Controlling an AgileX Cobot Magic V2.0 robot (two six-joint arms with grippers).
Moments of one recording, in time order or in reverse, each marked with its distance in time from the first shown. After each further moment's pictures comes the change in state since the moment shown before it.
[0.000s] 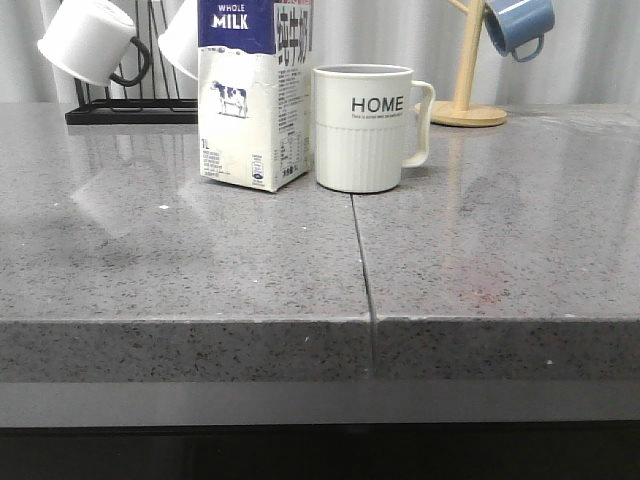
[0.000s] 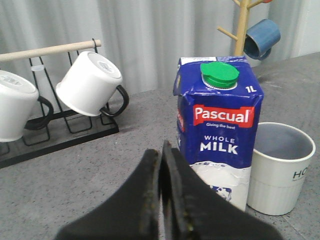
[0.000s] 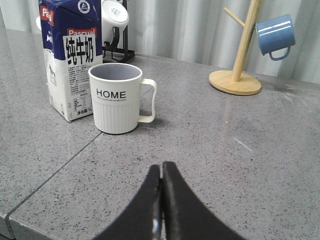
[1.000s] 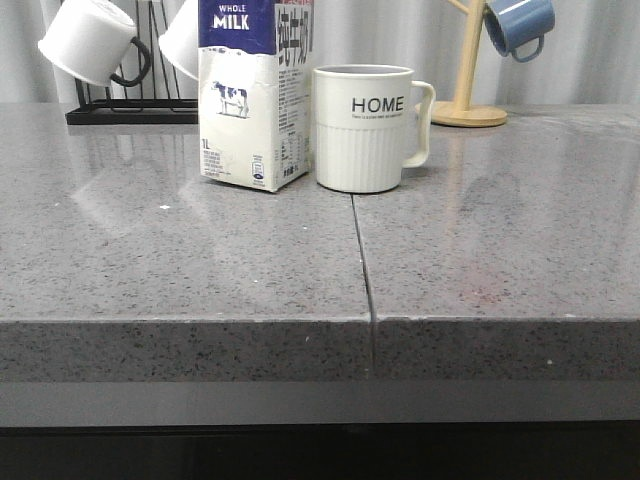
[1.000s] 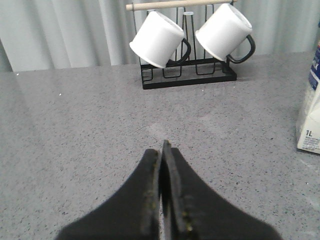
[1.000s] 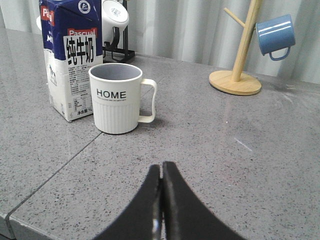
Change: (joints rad) left arm 0.425 -0.581 0.321 0.001 0.304 0.006; right arm 0.000 0.000 0.000 0.000 0.000 0.000
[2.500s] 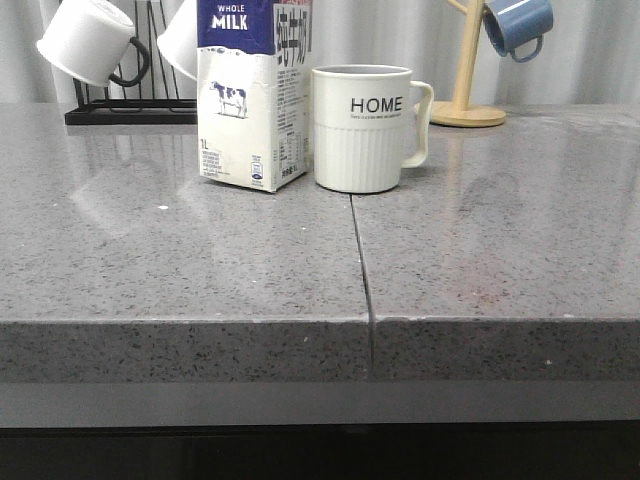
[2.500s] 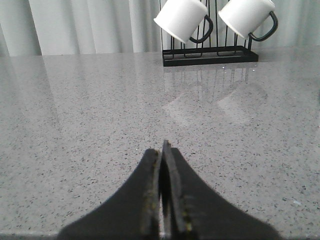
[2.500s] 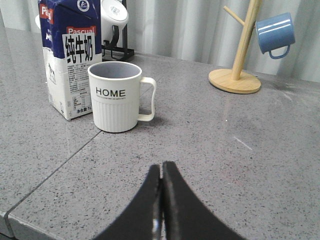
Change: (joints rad) left arm 0.041 -0.484 0.428 0.130 -0.051 -0.134; right arm 0.000 -0.002 0.003 0.000 0.000 0.000
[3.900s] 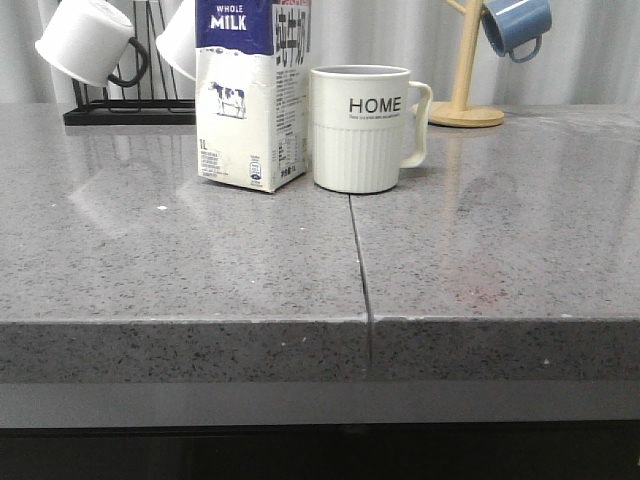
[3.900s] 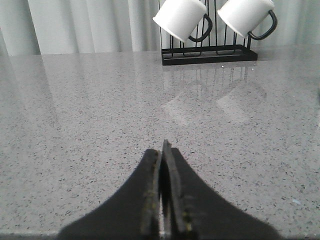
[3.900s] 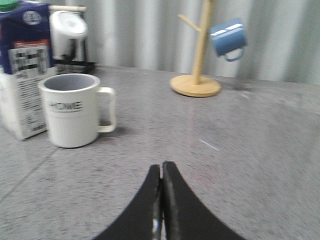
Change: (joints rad) left arm 0.000 0.000 0.000 0.002 0.003 0.000; right arm -0.186 0.000 0.084 0.050 -0.137 0.000
